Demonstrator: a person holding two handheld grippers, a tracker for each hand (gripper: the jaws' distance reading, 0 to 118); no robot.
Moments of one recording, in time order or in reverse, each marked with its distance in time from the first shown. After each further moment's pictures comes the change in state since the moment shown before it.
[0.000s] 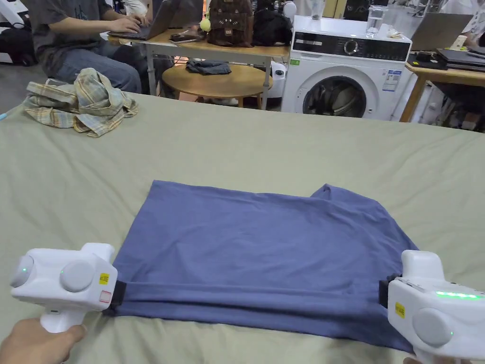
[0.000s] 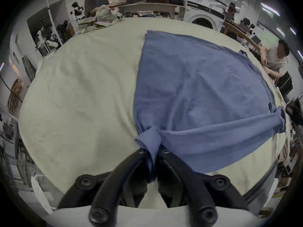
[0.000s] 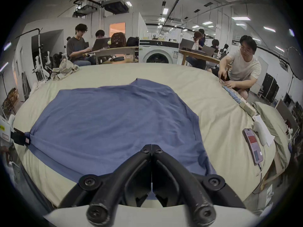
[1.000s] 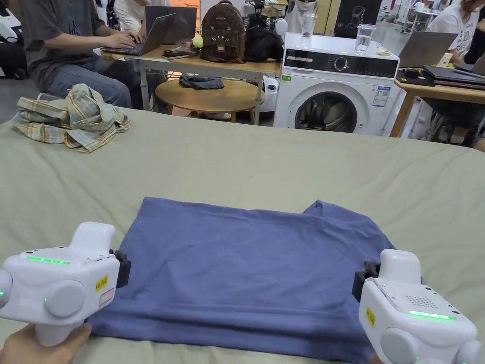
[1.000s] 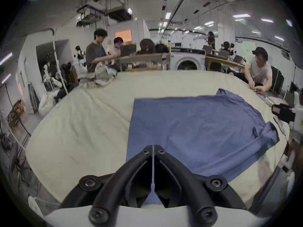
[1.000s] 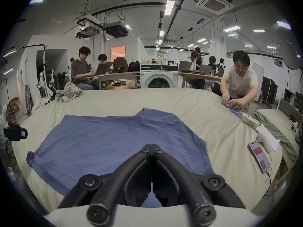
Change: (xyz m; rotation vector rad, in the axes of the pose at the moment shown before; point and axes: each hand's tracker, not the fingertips) left arm 0.025 0.006 0.060 0.372 -0.036 -0.056; right arm -0.032 0.010 0.001 0.275 0.042 -0.077
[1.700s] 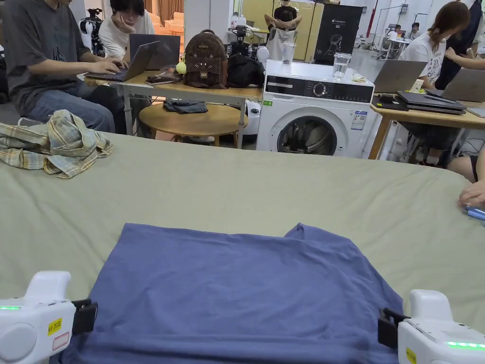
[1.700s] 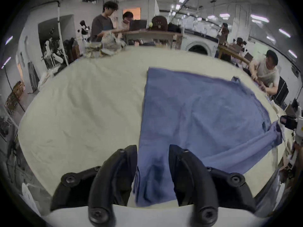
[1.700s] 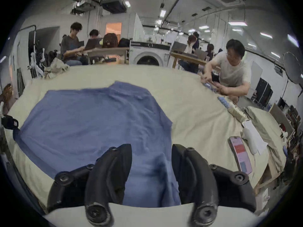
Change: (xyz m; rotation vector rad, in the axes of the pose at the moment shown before) left arm -0.024 -0.018 -0.024 0.018 -0.002 0.061; right arm 0.077 -0.003 0.003 -0.115 -0.061 0.056
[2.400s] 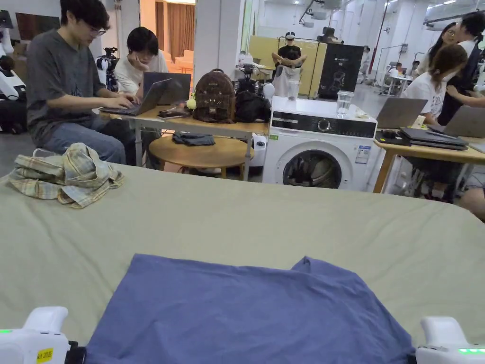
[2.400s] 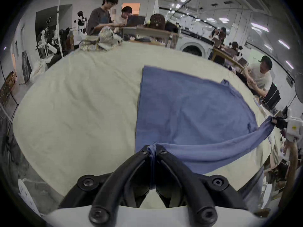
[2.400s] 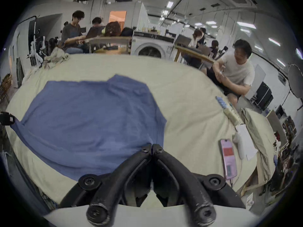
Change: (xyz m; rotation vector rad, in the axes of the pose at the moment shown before) left arm -0.023 0.005 0.009 -0.212 -0.055 0.077; right arm 0.018 0.021 -0.015 -0.250 -0.047 0.115
